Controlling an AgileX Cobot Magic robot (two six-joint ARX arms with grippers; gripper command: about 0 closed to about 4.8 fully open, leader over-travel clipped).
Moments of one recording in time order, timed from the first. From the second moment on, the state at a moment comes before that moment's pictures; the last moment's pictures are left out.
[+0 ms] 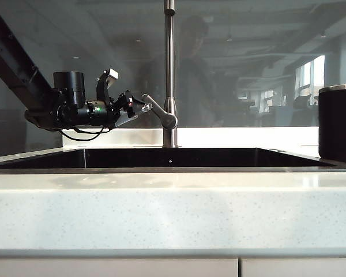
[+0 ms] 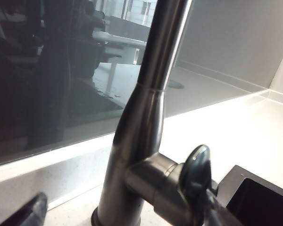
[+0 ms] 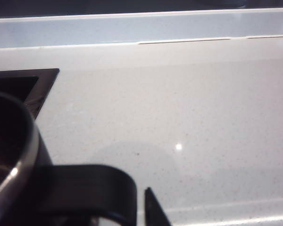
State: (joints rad) left arm -0.14 2.55 2.00 0.74 0.76 -0.30; right arm -0.14 1.31 0.31 0.84 0.01 0.00
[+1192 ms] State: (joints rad) left arm -0.14 2.55 2.00 0.74 0.76 -0.30; right arm -0.14 1.13 0.30 0.62 0.05 0.03
